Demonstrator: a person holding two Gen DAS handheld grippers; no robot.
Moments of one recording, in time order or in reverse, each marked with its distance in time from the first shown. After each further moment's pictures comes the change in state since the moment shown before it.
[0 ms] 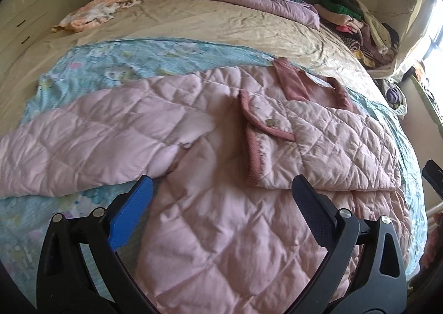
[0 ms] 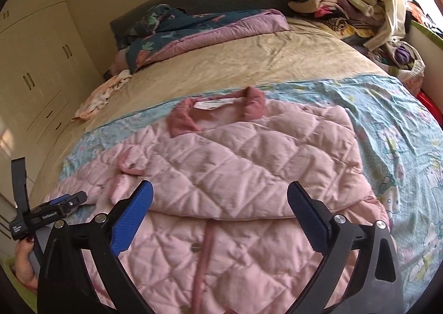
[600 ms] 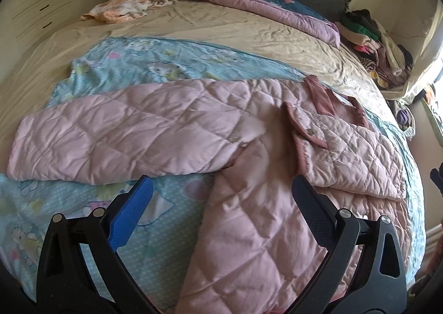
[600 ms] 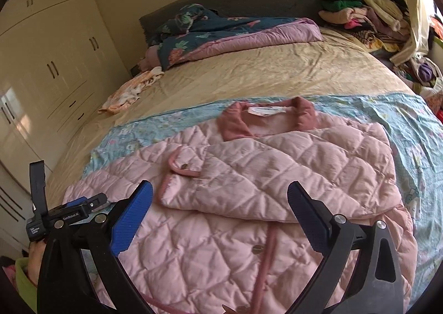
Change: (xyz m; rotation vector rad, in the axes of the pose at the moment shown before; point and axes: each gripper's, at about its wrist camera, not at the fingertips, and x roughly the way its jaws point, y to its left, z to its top) left arm -0.029 0.063 -0.009 -0.095 -0.041 0.050; right arm -0.010 0.079 0.005 -0.088 -0.016 0.108
